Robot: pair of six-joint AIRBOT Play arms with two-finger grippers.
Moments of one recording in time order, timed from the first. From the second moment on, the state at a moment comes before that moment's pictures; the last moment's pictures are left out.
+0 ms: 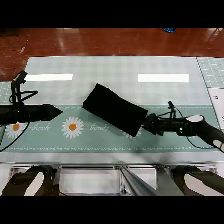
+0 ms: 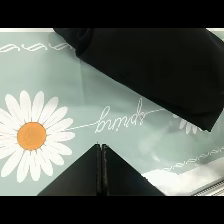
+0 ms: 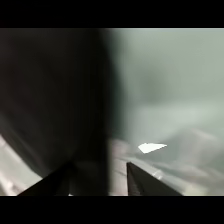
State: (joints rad) left arm 0.09 -0.71 0.71 0.95 -1.21 -1.35; right arm 0.03 -1.23 0.41 -0.36 0.87 1.19
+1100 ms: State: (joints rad) left arm 0.02 -0.73 0.51 0.95 -1.16 -1.35; right arm 0.08 -1.42 1.50 -0.78 1.18 1.43
